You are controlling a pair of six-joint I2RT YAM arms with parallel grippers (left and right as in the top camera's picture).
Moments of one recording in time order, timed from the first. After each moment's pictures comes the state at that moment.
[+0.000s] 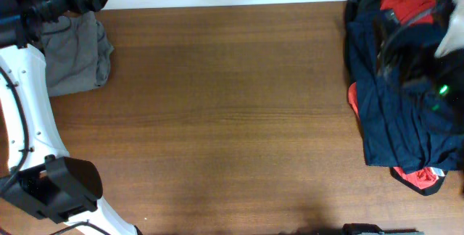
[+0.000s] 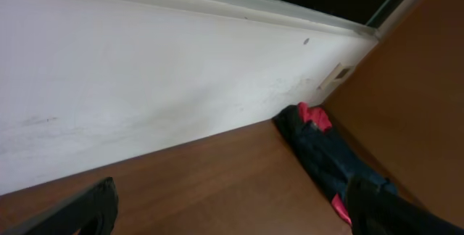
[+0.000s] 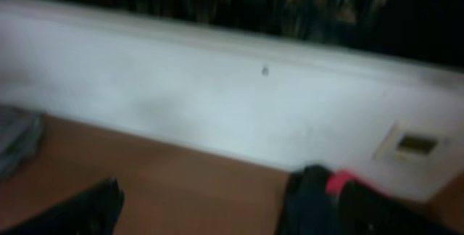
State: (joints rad) left arm 0.30 1.94 2.13 -0.61 1.01 -0.08; right arm -0.07 1.14 1.79 -0.86 -0.25 -0.17
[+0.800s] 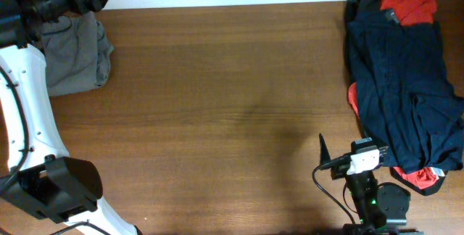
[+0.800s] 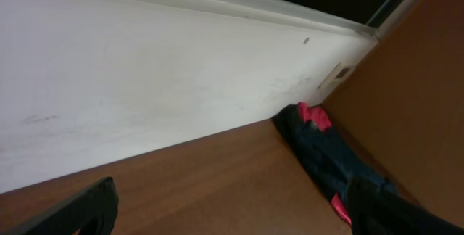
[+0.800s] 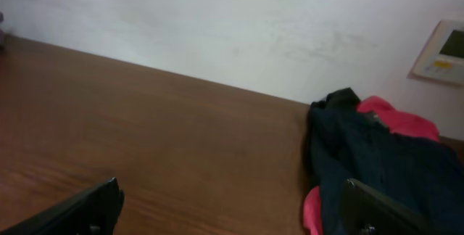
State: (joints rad) left arm 0.30 1.94 2.13 -0.61 1.01 -0.08; right arm -0.07 0.06 0.09 -0.10 -0.23 -0.18
